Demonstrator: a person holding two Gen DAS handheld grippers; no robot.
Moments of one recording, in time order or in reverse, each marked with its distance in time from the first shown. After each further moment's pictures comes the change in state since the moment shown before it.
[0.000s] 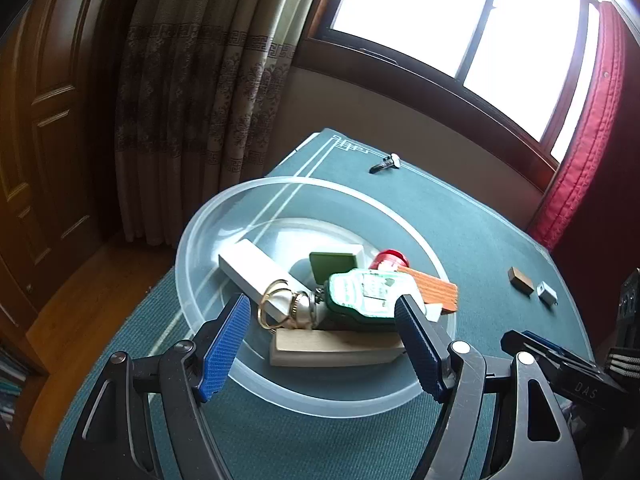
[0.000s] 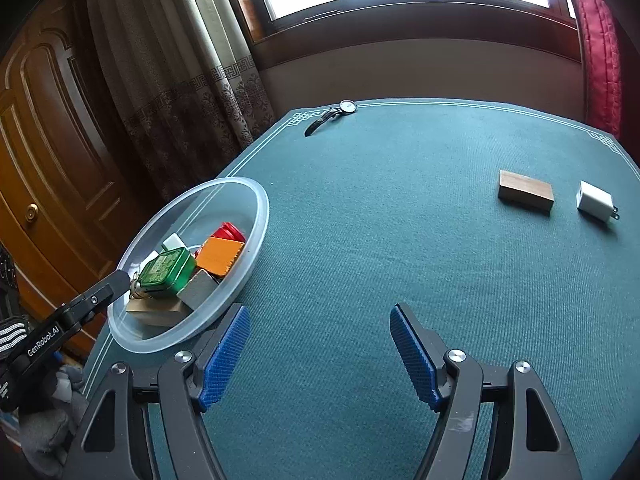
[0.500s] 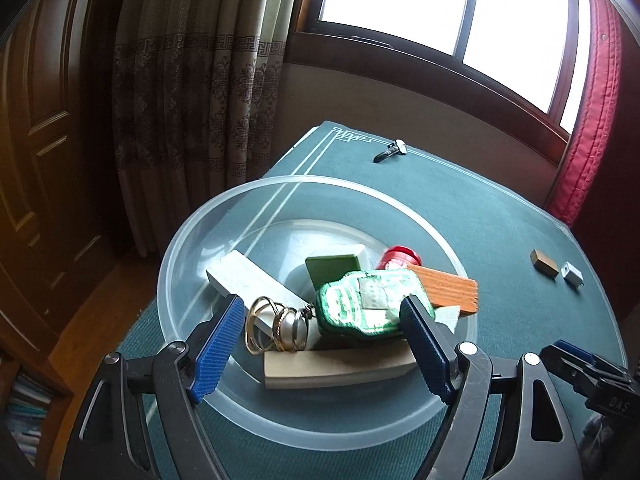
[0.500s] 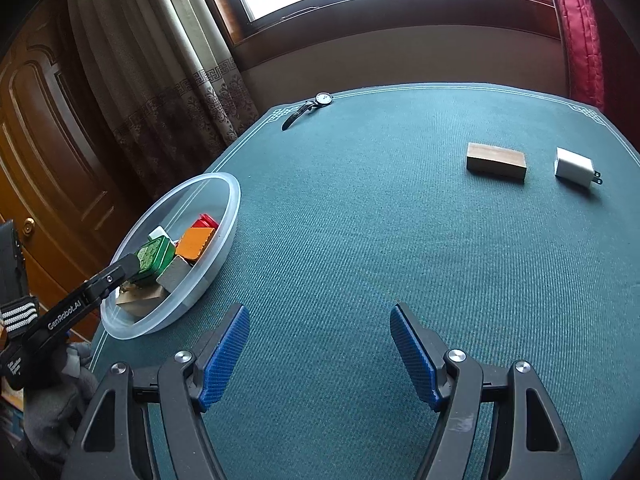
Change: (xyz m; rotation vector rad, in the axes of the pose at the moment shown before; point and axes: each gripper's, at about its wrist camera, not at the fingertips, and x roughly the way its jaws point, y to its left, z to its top) left arm 0.025 -0.012 0.008 0.081 0.015 0.095; right arm -0.007 -0.023 -0.015 0.061 0.008 -0.004
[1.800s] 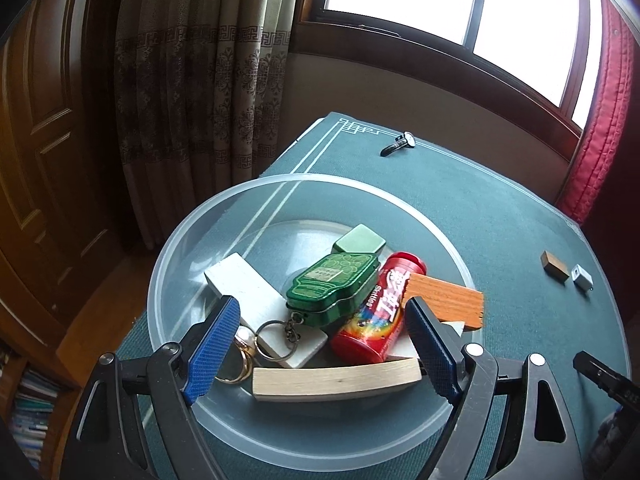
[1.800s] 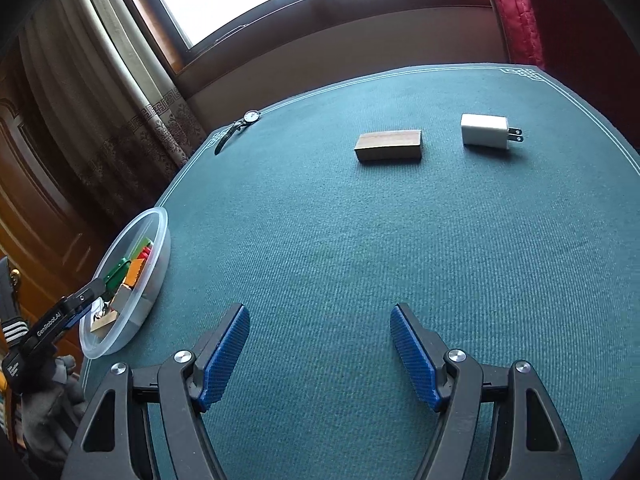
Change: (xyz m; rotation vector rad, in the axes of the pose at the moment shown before) left arm 0.010 -0.010 0.009 -0.004 0.044 0.016; right arm -0.032 -0.072 -0.008 0.159 -0.023 -0.079
